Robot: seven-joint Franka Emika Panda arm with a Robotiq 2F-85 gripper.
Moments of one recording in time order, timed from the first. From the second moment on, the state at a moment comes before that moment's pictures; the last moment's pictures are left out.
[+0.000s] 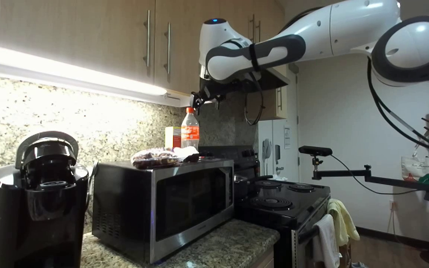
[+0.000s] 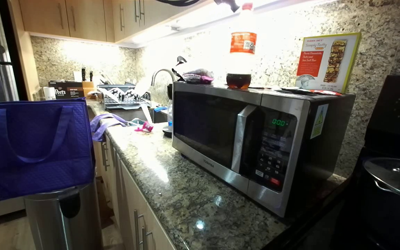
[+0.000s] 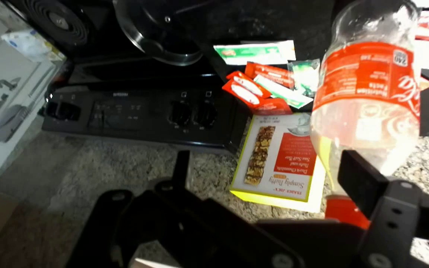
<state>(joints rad) 0.30 0.29 -0.51 -1.24 -0.50 2.08 0.51</state>
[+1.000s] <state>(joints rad) 0.19 0.31 -0.44 -1.36 -0.21 2.59 0.24</state>
